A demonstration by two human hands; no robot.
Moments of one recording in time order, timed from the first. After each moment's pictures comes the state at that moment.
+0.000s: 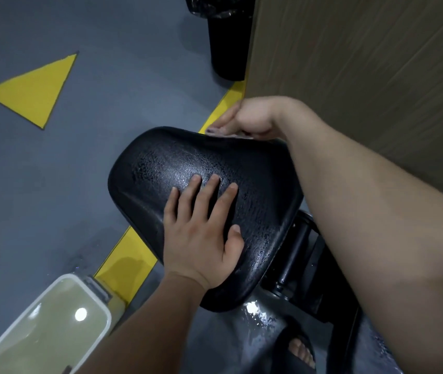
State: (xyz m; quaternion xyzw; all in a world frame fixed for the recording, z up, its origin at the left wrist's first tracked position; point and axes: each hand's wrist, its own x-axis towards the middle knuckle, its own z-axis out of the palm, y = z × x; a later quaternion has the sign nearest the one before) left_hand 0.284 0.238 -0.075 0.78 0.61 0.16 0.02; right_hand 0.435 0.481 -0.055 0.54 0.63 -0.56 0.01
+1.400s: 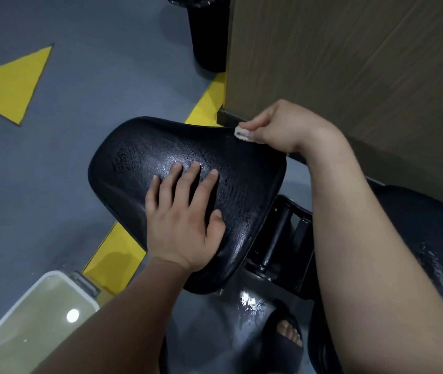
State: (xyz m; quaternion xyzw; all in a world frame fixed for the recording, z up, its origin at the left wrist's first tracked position) left_hand 0.285 0.238 -0.077 0.77 0.61 0.16 0.01; right_hand 0.499 0.384 0.003 0.65 0.65 -0.39 -0.05
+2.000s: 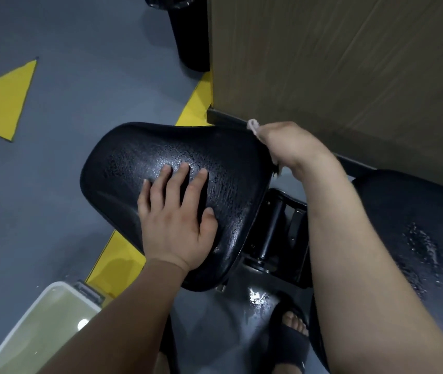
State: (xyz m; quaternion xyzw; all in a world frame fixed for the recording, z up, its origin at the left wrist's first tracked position) left_hand 0.287 0.239 -0.079 0.77 0.62 0.16 0.01; right_hand 0.514 0.354 -0.034 0.75 0.45 -0.46 -0.17
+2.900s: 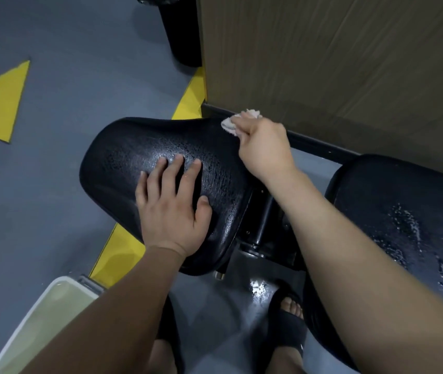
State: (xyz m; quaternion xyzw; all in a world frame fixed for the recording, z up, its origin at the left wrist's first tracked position) left_hand 0.287 0.236 -0.079 0.77 0.61 0.17 0.00; right_hand 0.480 0.315 -0.043 0.71 0.62 -0.22 -0.23
